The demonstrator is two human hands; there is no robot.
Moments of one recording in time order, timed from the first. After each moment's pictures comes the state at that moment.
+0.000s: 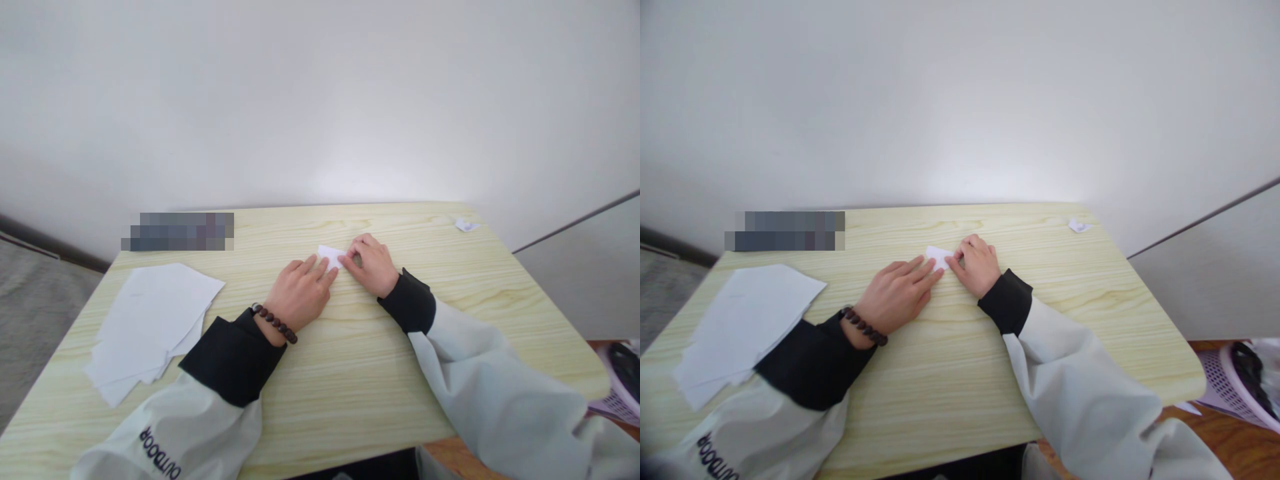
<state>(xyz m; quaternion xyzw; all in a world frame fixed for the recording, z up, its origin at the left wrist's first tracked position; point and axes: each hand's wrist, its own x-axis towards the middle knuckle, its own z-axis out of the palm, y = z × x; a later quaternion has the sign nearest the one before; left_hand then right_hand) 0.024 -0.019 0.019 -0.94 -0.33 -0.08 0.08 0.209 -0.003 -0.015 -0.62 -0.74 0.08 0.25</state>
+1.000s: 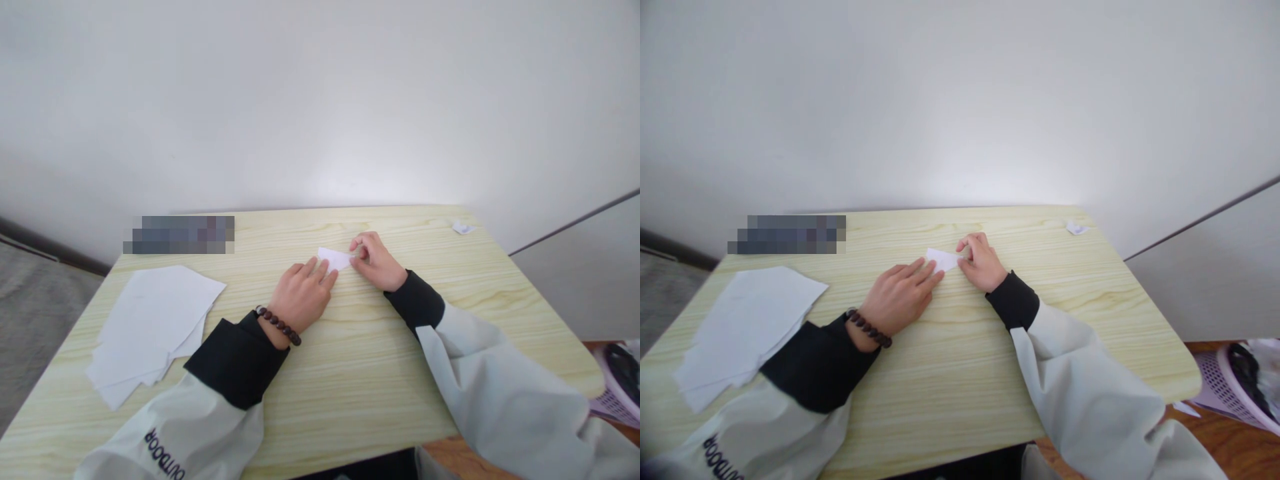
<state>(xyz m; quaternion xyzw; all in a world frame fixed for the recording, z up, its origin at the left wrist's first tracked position) 0.026 -0.021 0.017 -0.93 -0.34 -0.08 0.10 0.224 0.002 -0.012 -0.57 -0.73 0.19 0.32</state>
